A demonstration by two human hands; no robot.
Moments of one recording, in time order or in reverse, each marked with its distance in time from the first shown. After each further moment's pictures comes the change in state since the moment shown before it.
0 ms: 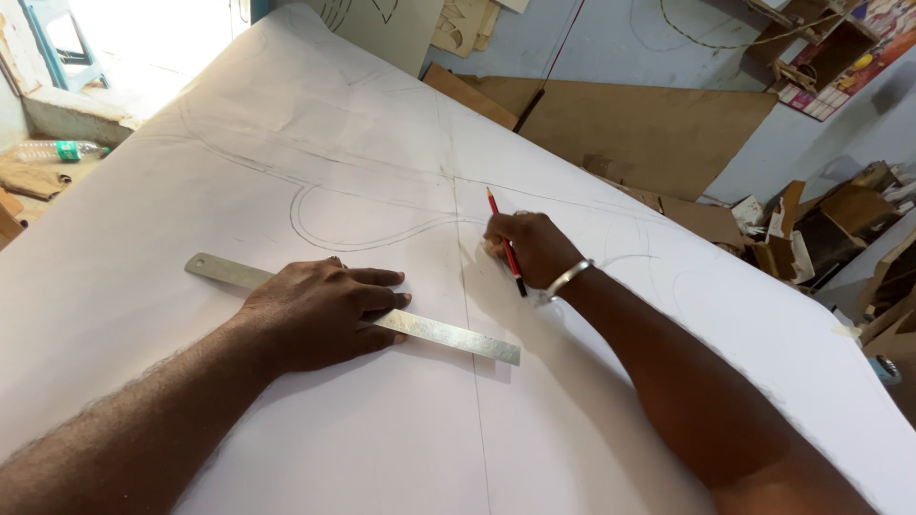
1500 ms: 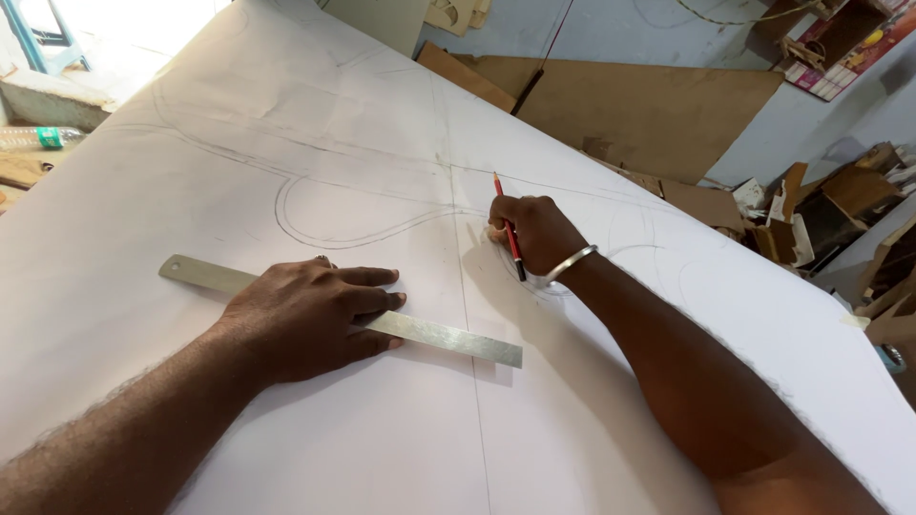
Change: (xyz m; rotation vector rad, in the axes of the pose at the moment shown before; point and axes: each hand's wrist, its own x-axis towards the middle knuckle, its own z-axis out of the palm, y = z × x) left_hand 0.002 0.001 -0.004 -0.024 -0.044 -0.027; right_hand 0.007 0.006 -0.002 -0.049 0.055 0.030
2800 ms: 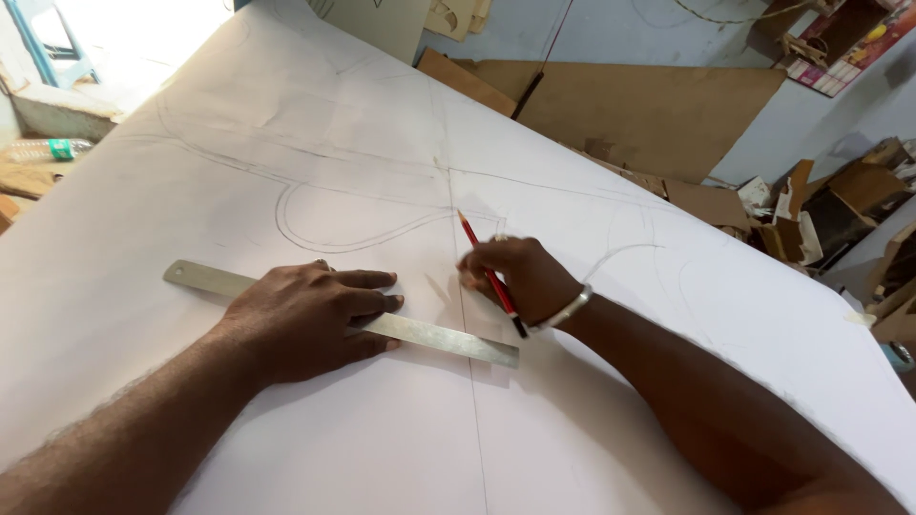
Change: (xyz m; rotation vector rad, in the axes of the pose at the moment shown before) left_hand 0.002 -0.001 0.001 0.024 0.007 -0.005; right_hand -0.028 -0.041 0.005 0.215 -0.033 -0.090
